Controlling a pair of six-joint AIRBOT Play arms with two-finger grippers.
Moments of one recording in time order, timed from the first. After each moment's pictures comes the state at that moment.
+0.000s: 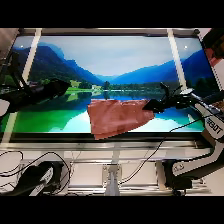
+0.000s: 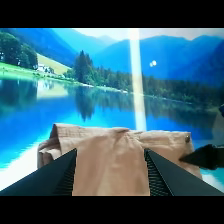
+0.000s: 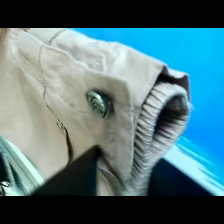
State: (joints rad) left arm -0.06 -0.76 0.92 0.99 -0.91 -1.61; right arm -0.18 -1.68 0.97 -0.74 1.22 0.92
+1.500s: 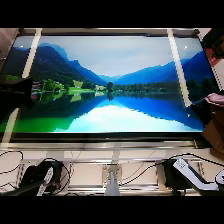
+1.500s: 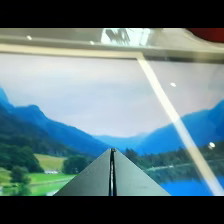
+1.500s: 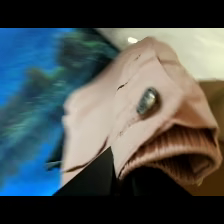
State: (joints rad) left arm -0.06 -0.36 0.92 1.22 -0.79 -1.42; right arm -1.01 -1.05 1.53 -1.50 1.28 1.51
